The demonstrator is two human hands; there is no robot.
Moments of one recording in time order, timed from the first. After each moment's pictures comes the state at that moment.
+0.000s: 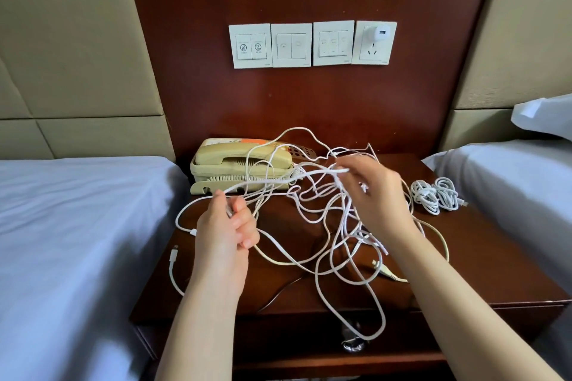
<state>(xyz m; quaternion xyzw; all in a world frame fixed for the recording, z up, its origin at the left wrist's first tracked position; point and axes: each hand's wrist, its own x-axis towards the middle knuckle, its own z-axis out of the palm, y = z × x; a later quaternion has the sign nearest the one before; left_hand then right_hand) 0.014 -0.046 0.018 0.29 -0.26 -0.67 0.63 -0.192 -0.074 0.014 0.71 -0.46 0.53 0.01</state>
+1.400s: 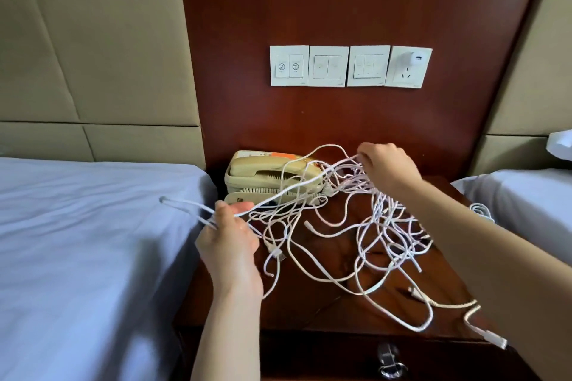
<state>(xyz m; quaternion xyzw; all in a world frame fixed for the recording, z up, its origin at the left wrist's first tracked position) 0.036 -0.043 0.016 0.41 -0.21 -0.43 0.78 -0.180 -0.154 0.062 0.73 -0.62 0.24 0.13</state>
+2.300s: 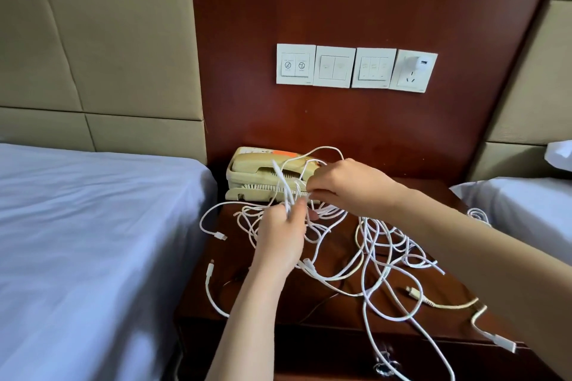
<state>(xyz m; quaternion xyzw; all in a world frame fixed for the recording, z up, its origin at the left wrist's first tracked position) 0.013 -0.051 0.013 0.52 -0.51 -0.42 0.54 -0.124 -0.107 0.078 0.93 -0.32 0.12 0.13</state>
